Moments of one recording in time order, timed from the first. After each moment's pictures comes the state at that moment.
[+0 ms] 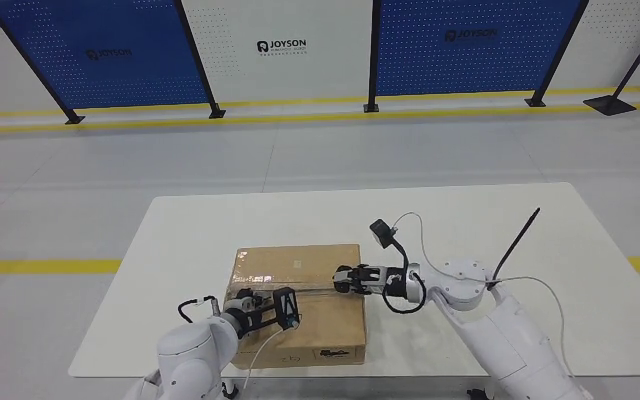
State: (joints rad) left arm 1.66 -0.97 -1.39 -2.23 1.84 -0.74 -0.83; right arm -0.94 -1.26 0.92 -1.38 0.20 0.08 0.94
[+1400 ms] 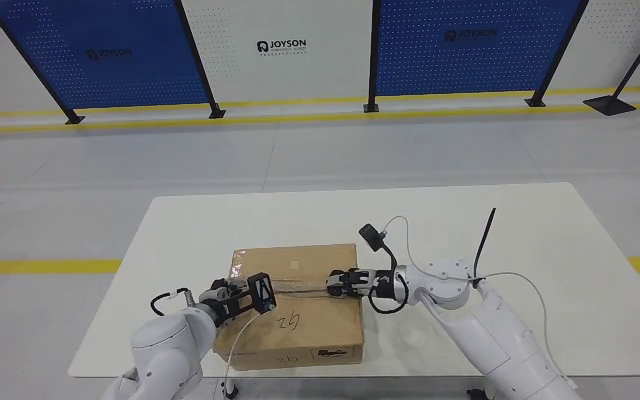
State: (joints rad) left arm 1.69 -0.98 -1.54 -2.24 1.79 -0.75 -0.88; right arm -0.90 -1.29 0.85 -1.30 0.17 0.07 0.92
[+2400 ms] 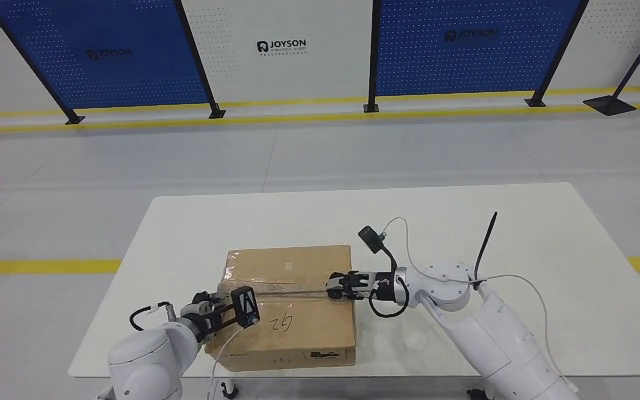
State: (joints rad) left arm 1.82 -0.97 -1.65 -2.29 1.79 -0.80 -0.87; right arm -0.91 -1.29 0.86 -1.32 0.16 0.07 0.93
